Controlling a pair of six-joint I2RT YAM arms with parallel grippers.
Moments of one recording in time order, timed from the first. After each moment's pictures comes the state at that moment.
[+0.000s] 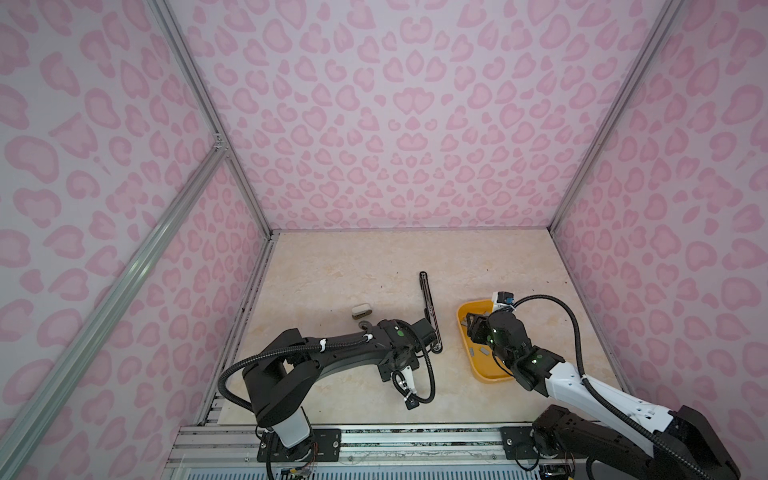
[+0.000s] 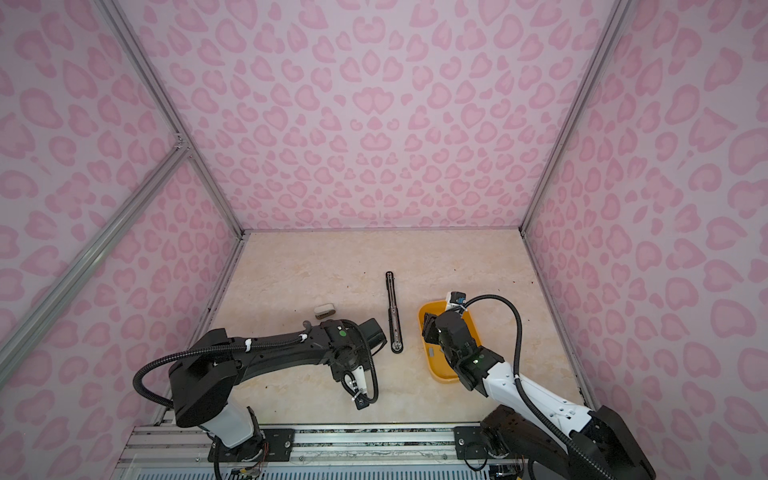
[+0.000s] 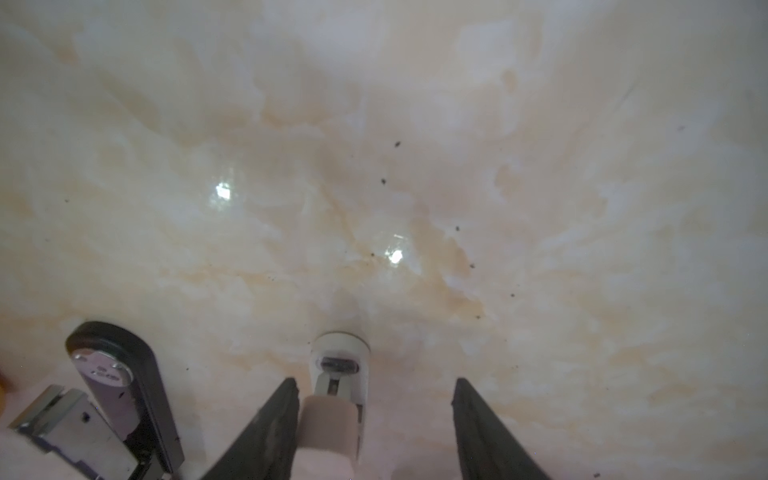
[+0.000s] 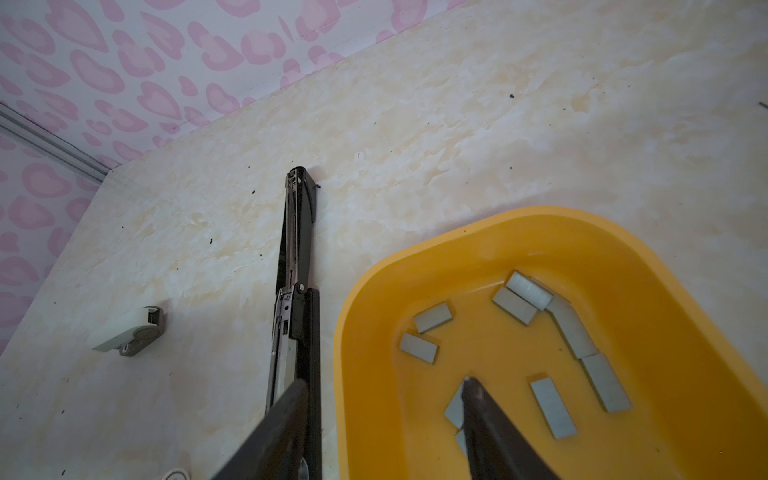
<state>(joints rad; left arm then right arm) -1.03 1.68 1.05 -0.83 -0.14 1.79 0.60 1.02 0.43 0.01 0.33 0.67</state>
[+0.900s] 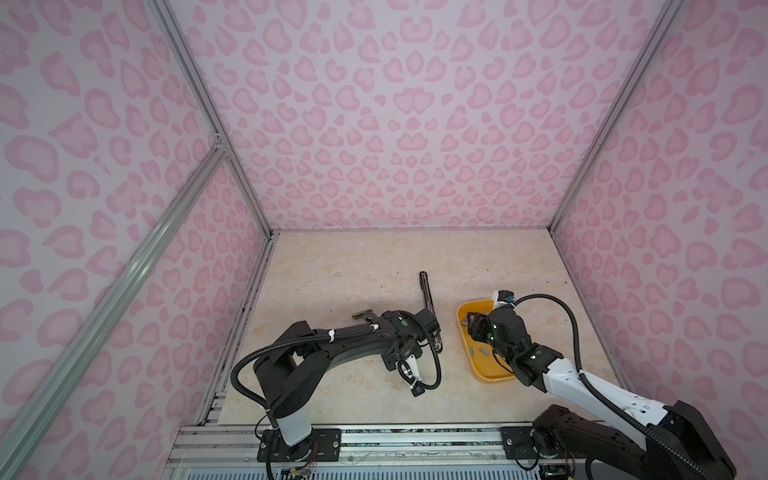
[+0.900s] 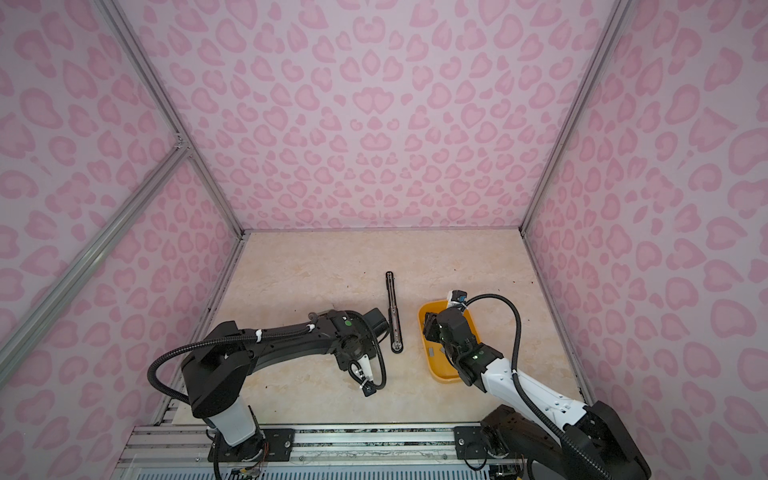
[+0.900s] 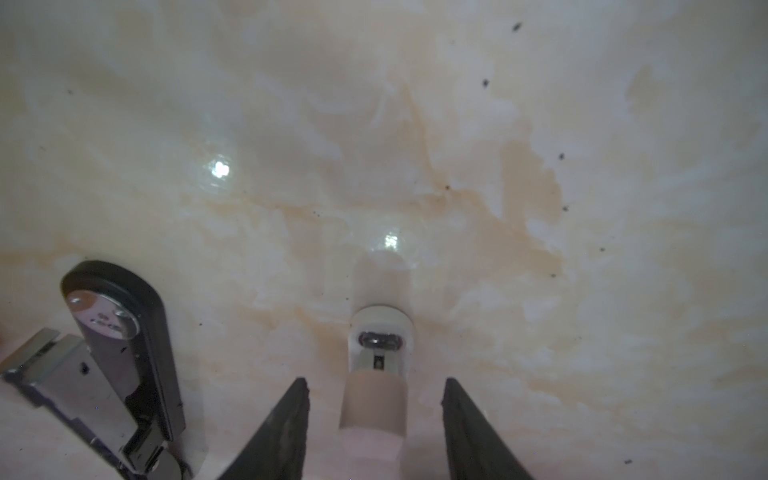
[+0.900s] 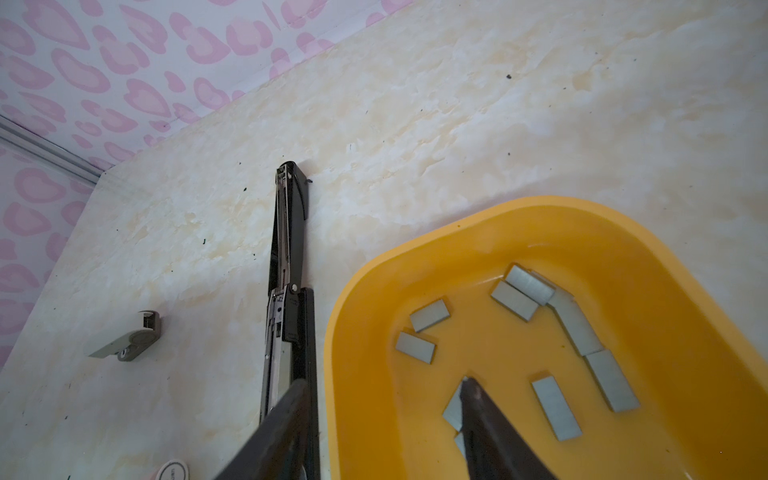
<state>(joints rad) -0.98 1.75 1.14 -0.82 -0.16 1.77 0.57 1.05 0.44 0.01 0.27 0.70</state>
